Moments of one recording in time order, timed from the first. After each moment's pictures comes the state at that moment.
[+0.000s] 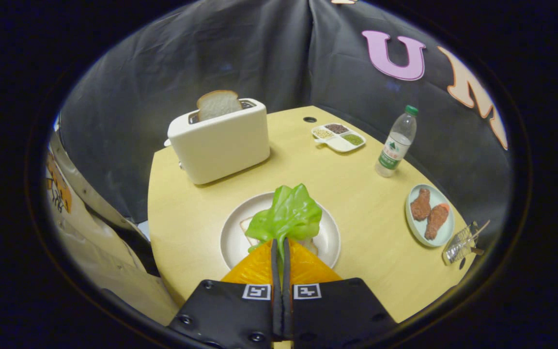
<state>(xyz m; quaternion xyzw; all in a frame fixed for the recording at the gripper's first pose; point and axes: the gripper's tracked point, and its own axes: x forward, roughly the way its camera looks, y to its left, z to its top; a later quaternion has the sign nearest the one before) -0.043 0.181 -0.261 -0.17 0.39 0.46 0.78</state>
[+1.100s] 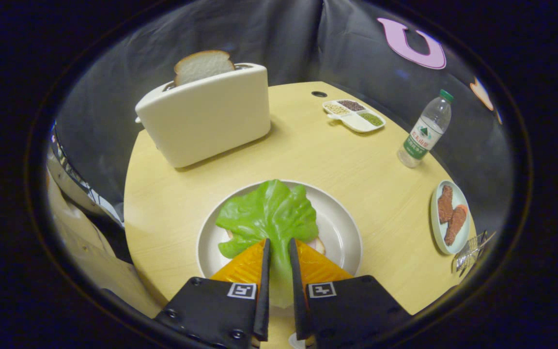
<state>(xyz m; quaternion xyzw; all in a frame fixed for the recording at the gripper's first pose) -0.030 0.208 -0.329 -0.22 0.44 0.45 0.75</state>
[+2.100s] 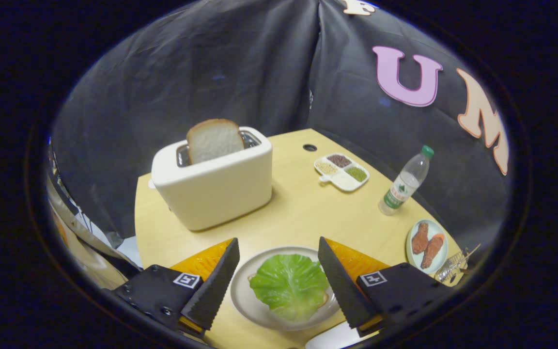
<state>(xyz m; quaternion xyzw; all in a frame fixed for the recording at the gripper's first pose) -0.014 0.288 -0.213 -0.17 0.33 0.43 0.82</state>
